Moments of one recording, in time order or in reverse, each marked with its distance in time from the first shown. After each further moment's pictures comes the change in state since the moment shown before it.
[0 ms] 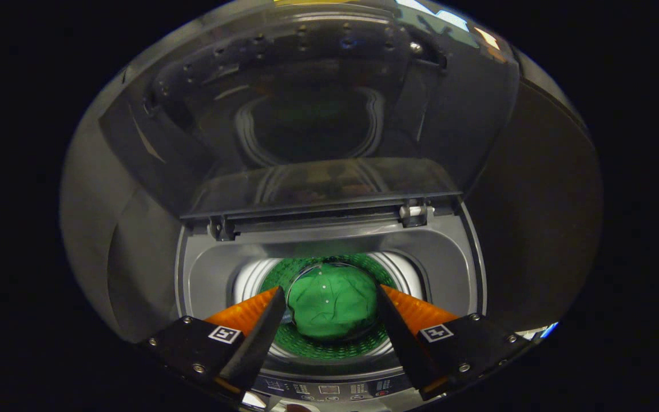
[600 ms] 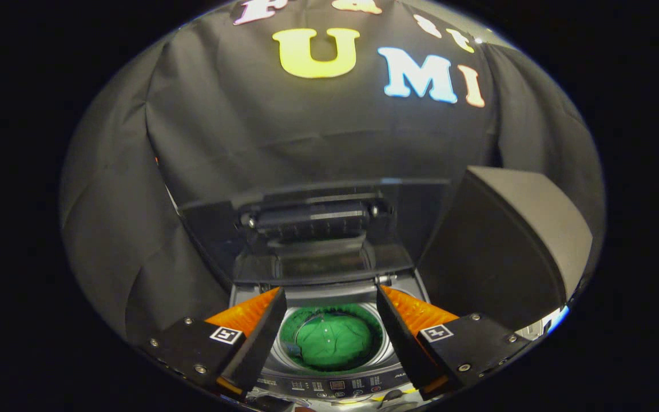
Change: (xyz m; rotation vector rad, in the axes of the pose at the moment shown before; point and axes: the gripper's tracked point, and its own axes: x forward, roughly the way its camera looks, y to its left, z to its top) arm -0.151 0.021 0.085 -0.011 -0.370 -0.039
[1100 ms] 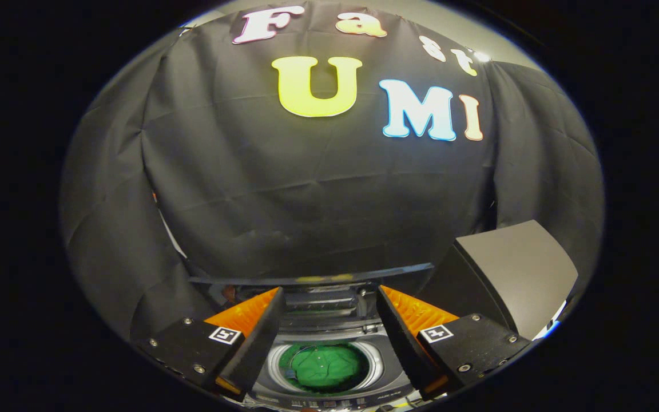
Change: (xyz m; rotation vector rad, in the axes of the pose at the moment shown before) arm 0.019 -0.019 0.103 -0.013 -0.102 -0.027
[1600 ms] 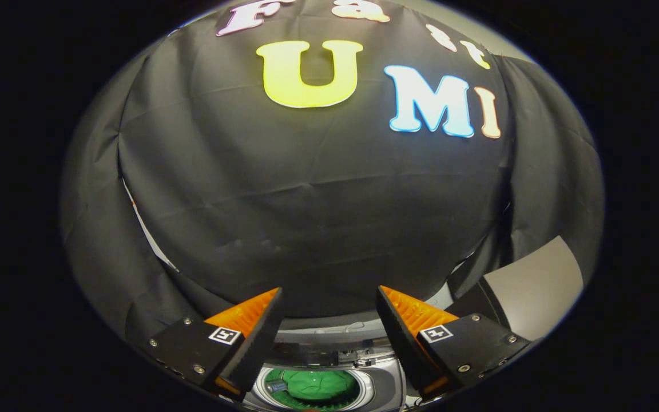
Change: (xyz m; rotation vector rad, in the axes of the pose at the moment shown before) arm 0.107 -0.017 0.027 -0.008 0.065 0.047
